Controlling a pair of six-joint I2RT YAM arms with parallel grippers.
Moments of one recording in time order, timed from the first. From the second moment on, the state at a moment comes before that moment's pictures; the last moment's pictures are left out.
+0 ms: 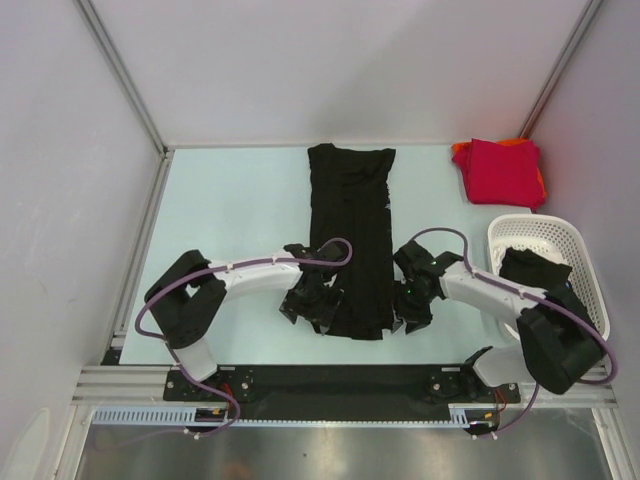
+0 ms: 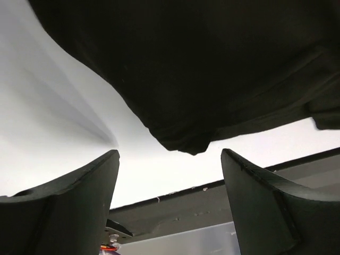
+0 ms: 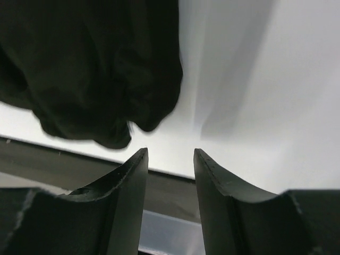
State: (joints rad) left arm -0.92 1.72 1.06 -0.83 0.07 -0.52; right arm 0.60 1.34 0.73 -0.78 -0.21 0.61
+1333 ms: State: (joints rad) left arm -0.82 1.77 1.07 -0.79 0.09 -0.52; right arm 0.74 1.69 0.99 -0.80 0.02 0.65
